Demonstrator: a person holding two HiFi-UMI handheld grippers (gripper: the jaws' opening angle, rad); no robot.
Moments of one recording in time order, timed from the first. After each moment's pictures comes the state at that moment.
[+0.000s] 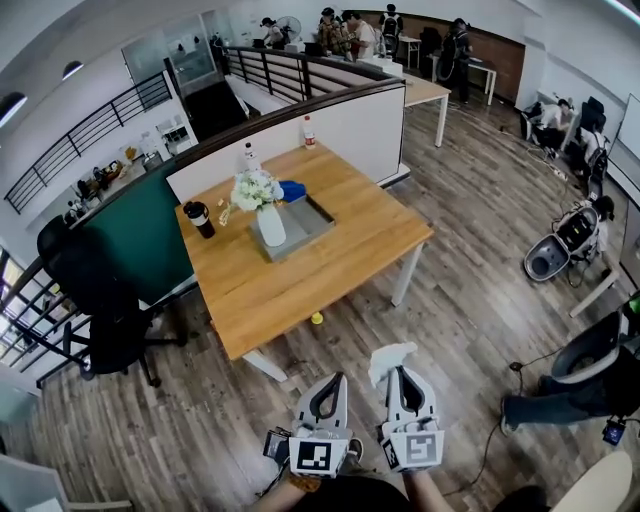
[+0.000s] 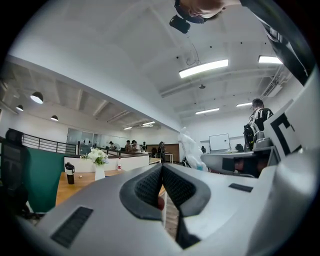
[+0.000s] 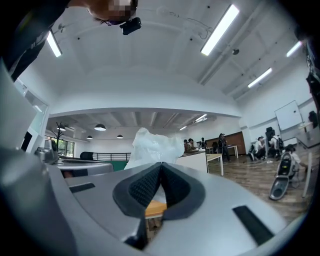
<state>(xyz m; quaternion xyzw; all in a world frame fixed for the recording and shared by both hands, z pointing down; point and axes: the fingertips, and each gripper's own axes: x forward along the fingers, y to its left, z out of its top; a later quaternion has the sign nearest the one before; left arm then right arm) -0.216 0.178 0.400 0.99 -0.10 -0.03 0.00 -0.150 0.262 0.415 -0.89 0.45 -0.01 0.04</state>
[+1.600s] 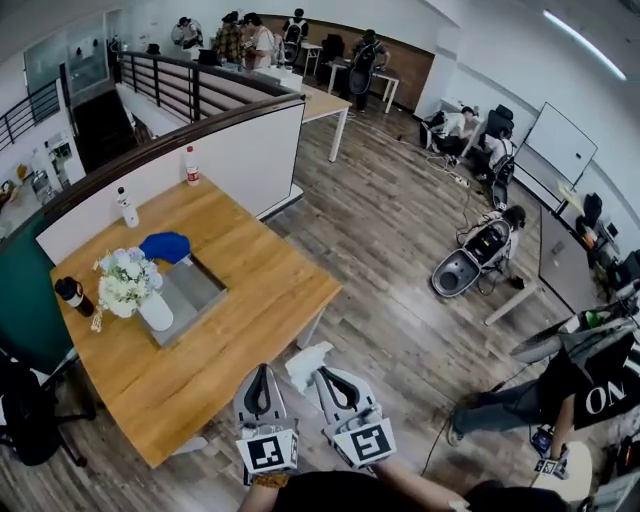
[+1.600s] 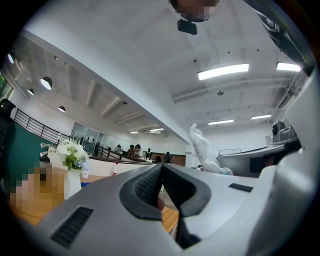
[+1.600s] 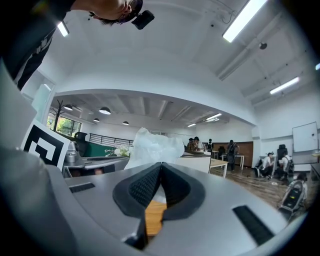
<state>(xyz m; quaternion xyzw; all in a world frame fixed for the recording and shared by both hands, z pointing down) 0.057 0.028 0.384 0.98 -0.13 -0.10 0.07 0.088 0.128 0.388 -0.87 0.48 -0.01 -0.07</state>
